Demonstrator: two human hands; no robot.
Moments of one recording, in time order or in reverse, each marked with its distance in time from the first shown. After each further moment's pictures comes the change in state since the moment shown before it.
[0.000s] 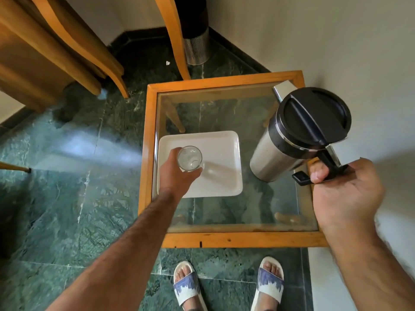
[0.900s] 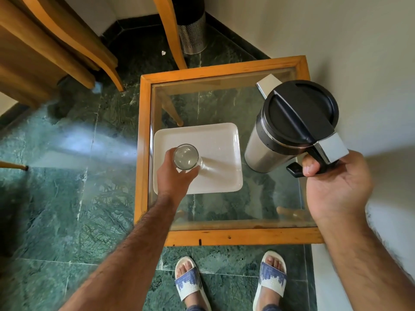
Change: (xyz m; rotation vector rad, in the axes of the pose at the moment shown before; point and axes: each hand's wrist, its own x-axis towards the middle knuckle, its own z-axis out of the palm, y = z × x) left_hand -0.006 -0.015 0.013 -0.009 0.016 -0.062; right_hand 0.014 0.029 -0.008 -0.056 -0.109 -0.051
